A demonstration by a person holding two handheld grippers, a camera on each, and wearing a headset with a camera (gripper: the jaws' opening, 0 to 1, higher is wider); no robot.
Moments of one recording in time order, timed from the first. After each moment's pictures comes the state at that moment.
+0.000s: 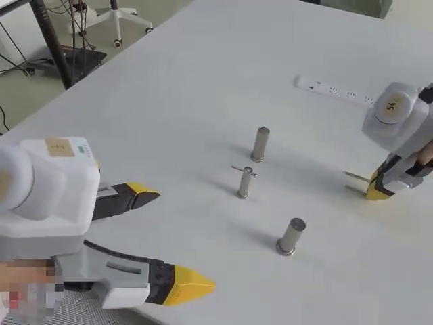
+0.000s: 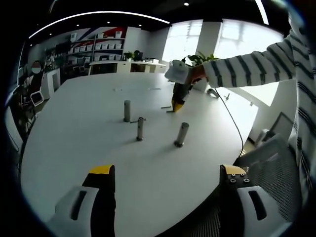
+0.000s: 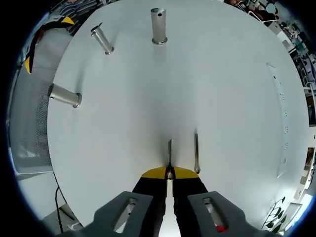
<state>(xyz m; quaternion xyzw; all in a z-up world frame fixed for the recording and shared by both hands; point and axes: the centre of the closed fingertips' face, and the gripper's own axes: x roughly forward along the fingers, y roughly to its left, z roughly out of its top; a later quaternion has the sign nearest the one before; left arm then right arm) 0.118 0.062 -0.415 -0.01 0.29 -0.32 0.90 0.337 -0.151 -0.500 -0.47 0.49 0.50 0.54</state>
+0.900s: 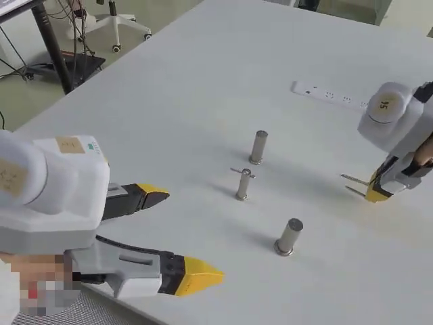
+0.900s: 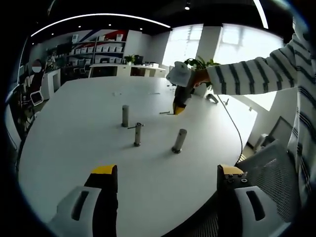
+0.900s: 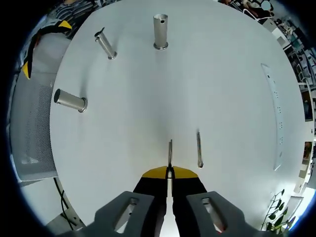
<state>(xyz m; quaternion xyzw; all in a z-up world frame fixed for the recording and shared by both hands) 0.121 0.054 -0.409 -0.03 0.28 -0.32 0.91 0.323 -0.154 -0.477 -0.46 0.48 0.48 0.57</state>
